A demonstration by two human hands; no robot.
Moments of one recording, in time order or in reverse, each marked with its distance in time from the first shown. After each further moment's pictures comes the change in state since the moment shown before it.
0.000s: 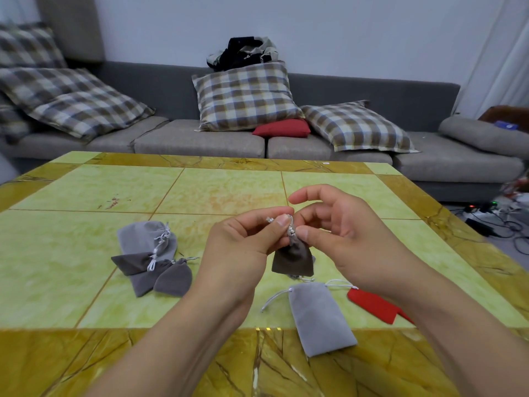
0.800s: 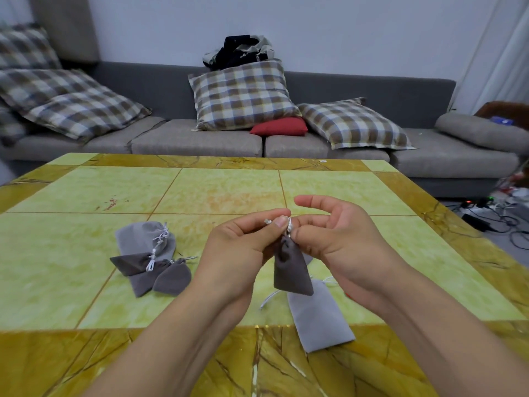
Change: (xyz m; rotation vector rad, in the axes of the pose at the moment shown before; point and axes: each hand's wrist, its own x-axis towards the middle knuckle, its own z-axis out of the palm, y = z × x) left_hand 0.000 -0.001 0.000 -0.024 -0.011 -0.082; right_hand -0.002 0.001 0.015 0.424 0.161 0.227
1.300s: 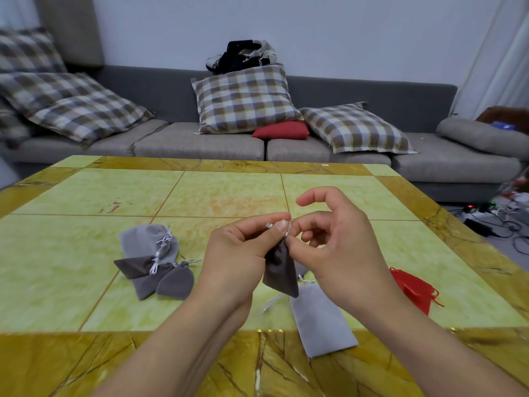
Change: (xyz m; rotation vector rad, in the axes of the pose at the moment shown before) left_hand 0.002 -0.002 -0.004 0.086 0.050 0.049; right_hand -0.008 0.003 0.011 -0.414 0.111 -0.310
